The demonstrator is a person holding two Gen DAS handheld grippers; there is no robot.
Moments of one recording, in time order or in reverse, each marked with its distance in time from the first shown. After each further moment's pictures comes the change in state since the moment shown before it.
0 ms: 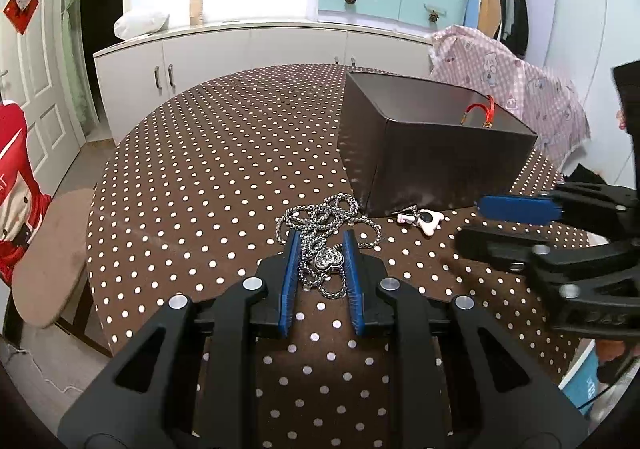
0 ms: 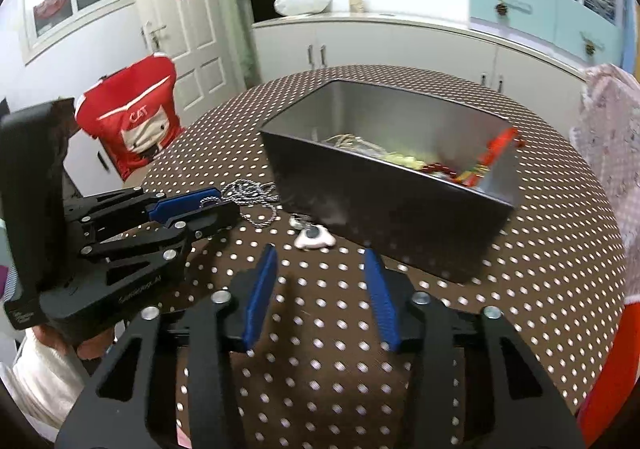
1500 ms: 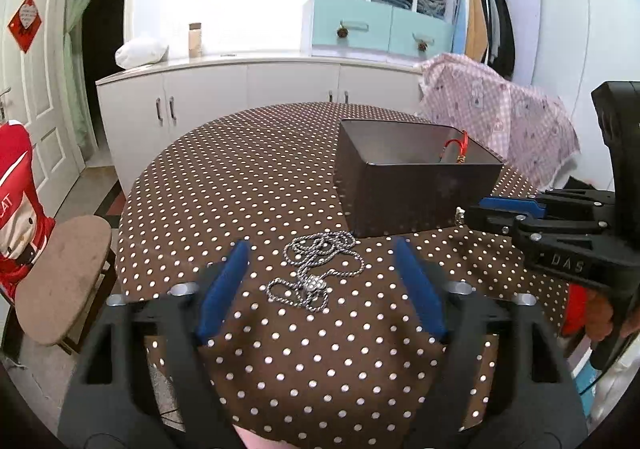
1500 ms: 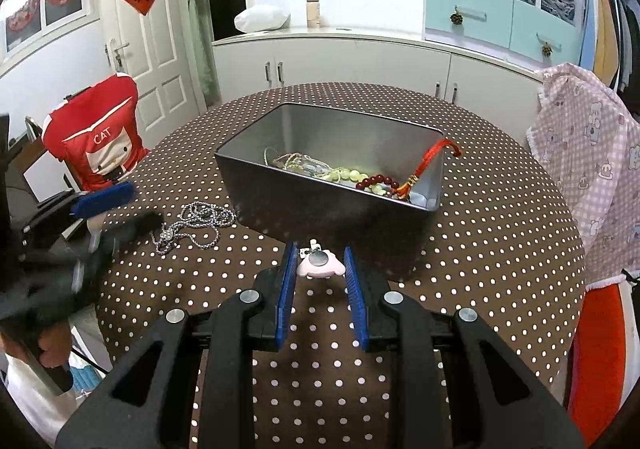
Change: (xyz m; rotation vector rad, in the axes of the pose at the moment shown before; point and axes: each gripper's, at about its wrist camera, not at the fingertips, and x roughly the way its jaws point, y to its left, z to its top) left arm -0.035 0.009 0.003 0.023 -0.125 -0.018; right arm -0.025 -0.014 -0.006 0.080 -0.072 -0.149
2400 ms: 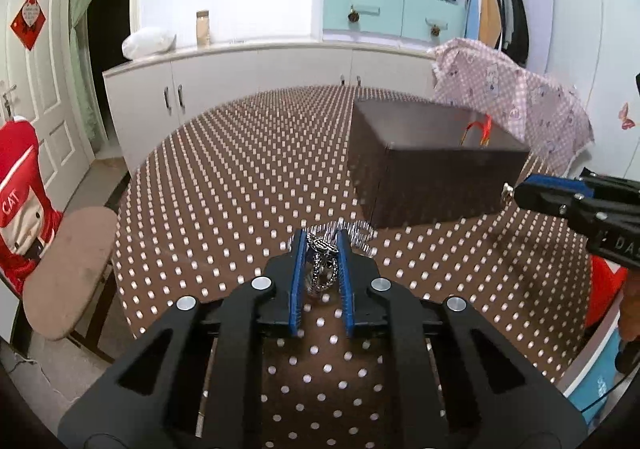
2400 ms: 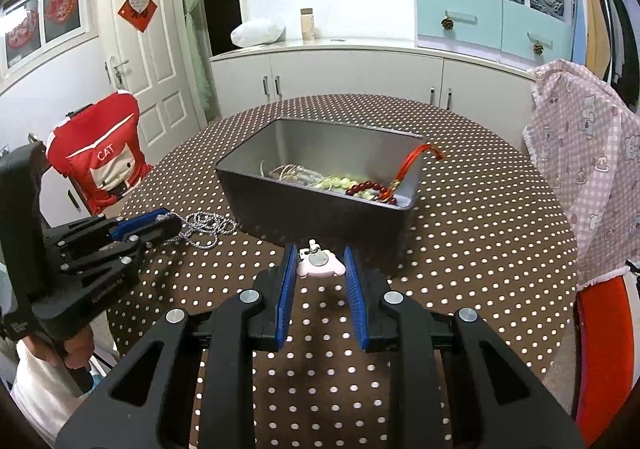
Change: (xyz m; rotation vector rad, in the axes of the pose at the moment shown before) left arm 0.017 -0.007 0.006 0.017 0.051 0.053; right arm -0.018 -0.010 0.003 0.034 -0.054 0.003
